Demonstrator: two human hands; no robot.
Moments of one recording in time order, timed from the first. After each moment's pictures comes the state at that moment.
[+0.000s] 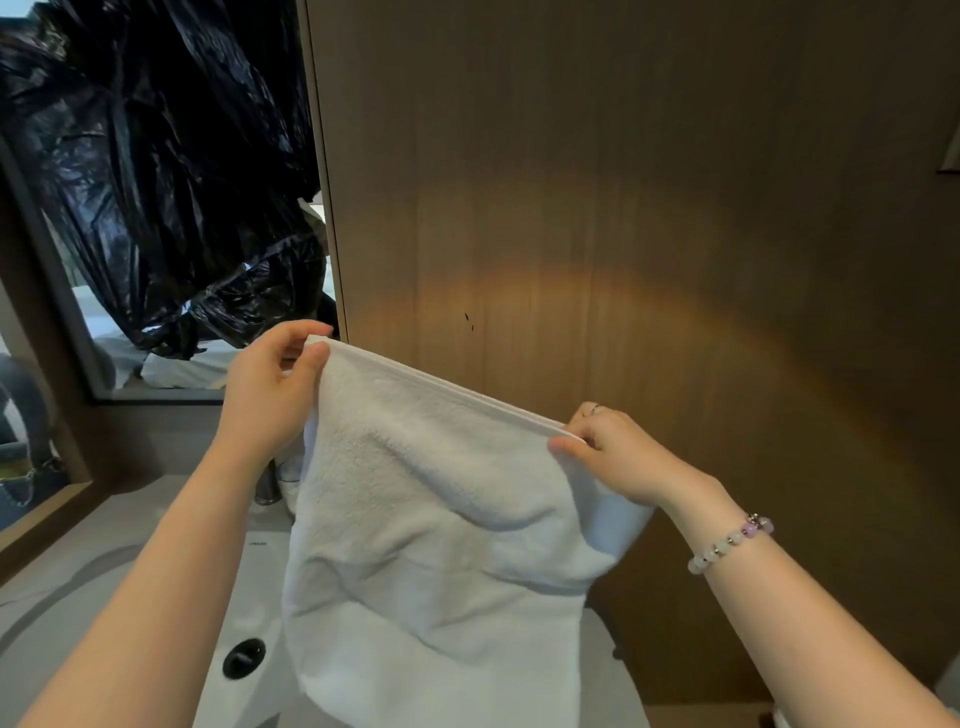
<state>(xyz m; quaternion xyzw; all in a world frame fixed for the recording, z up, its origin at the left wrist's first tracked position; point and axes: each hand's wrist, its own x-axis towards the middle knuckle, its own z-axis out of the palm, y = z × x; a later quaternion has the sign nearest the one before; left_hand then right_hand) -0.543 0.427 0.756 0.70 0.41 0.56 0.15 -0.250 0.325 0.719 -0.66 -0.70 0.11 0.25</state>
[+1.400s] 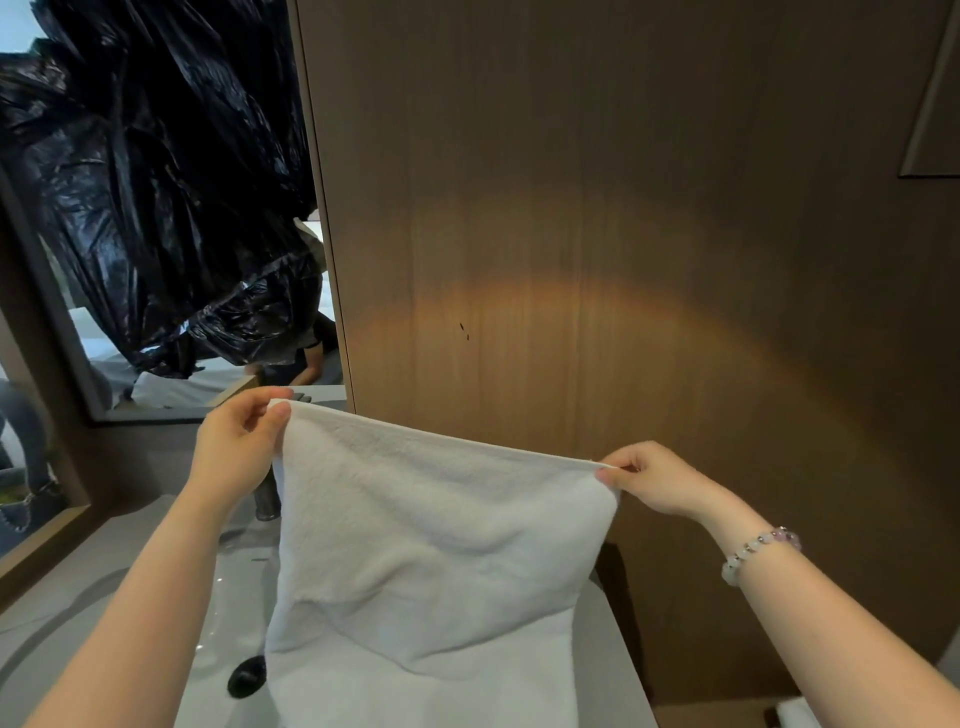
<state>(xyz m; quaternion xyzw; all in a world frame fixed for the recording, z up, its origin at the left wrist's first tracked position) -0.581 0.440 0.722 0.66 0.49 0.52 0.22 -0.208 0.311 0.686 -0.71 -0.60 0.23 0.29</state>
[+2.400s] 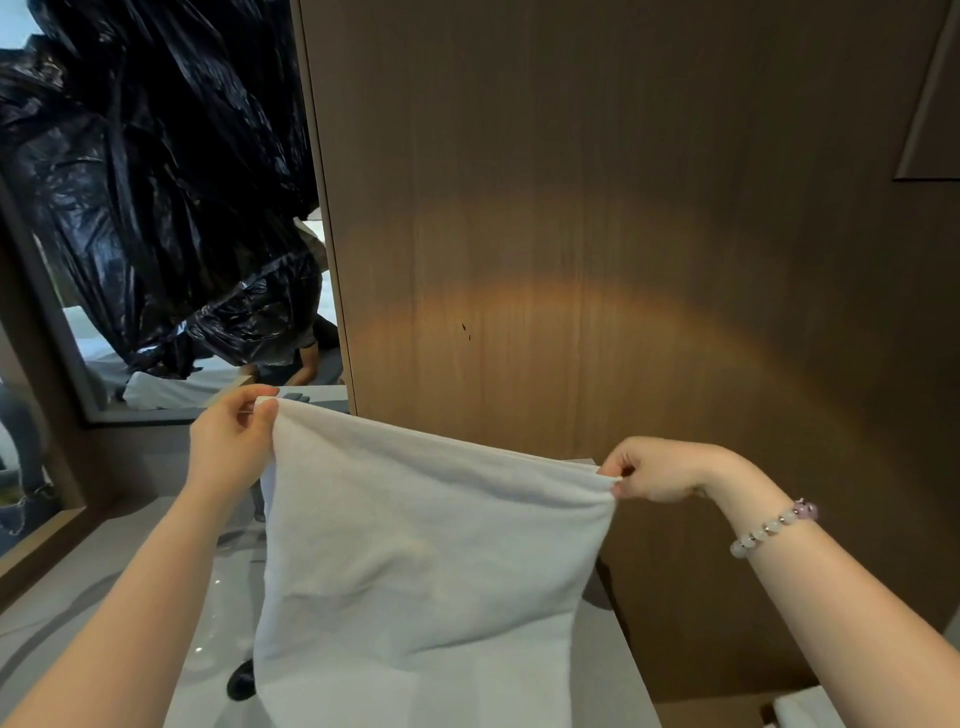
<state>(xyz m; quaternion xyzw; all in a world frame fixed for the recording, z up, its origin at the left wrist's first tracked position) -0.587 0.451 0.722 0.64 0.53 0.53 0.19 -0.235 0.298 0.735 -0.71 -0.65 0.26 0.06</state>
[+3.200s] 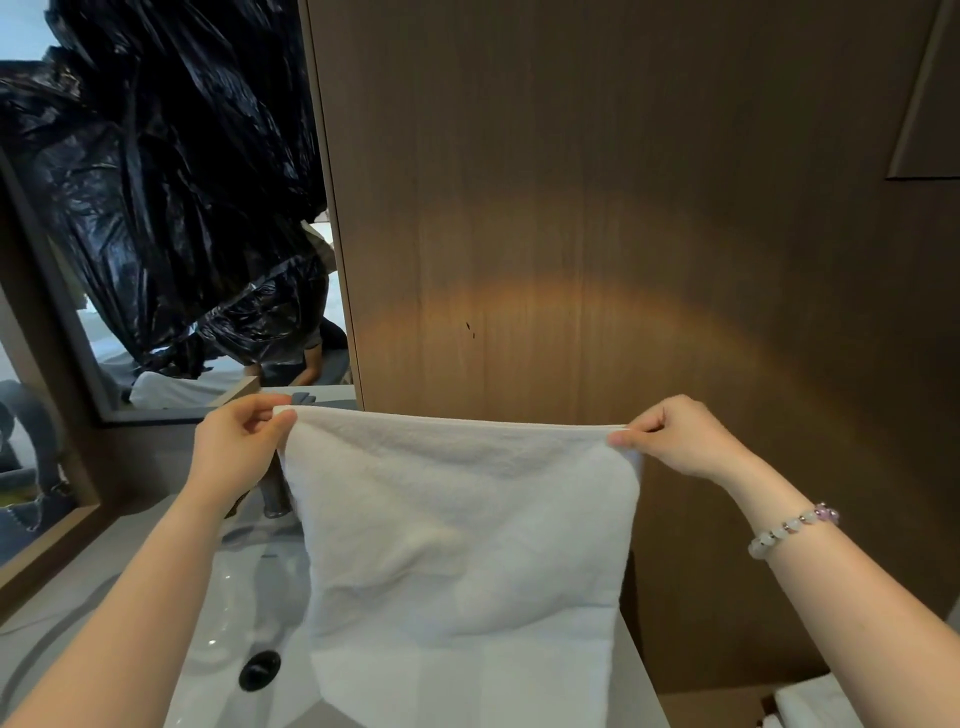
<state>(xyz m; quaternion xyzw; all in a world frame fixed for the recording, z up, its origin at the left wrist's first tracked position) -0.599 0.439 0.723 0.66 0.52 0.50 0.23 -0.230 0.283 0.734 -0.74 -0.56 0.14 0.34</state>
